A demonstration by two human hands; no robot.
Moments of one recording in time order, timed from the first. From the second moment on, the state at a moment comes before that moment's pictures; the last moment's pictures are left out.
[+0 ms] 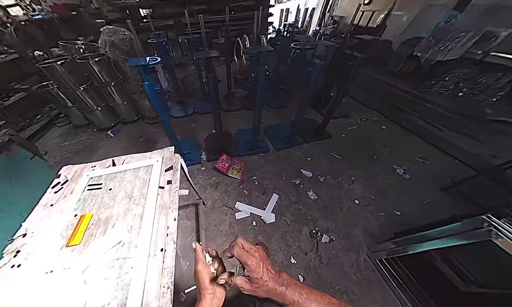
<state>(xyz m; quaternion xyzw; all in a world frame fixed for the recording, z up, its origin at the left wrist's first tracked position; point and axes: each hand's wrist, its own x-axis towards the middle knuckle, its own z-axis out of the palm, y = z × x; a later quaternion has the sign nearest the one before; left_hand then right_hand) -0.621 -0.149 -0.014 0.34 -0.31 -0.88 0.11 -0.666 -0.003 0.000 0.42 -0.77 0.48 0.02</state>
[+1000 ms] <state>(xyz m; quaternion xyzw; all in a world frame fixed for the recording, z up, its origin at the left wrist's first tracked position) -0.848 -0.108 -0.023 0.30 -0.29 -0.90 0.10 -0.949 0.055 -0.051 0.38 -0.77 0.51 -0.02</state>
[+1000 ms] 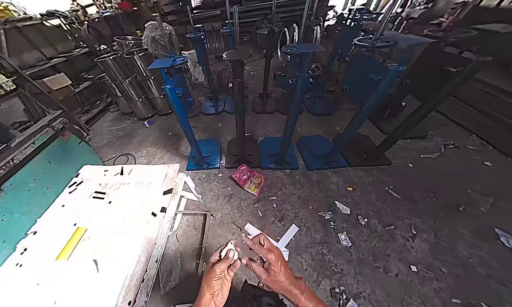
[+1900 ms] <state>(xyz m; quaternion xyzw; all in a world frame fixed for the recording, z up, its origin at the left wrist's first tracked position) -0.999 -0.353 -0.056 0.18 -0.49 -0.85 -0.12 -1.164 -0.132 -0.045 0.26 -0.91 0.31 -0.08</state>
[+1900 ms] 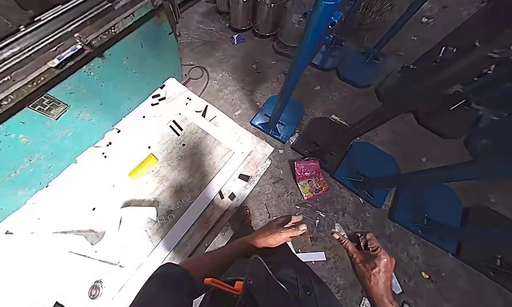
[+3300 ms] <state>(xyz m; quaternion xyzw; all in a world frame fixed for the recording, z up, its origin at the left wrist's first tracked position) -1.086 -0.486 -0.145 0.67 -0.69 -0.12 0.23 -1.299 -0.588 -0.120 0.68 -0.49 0.17 -0.52</state>
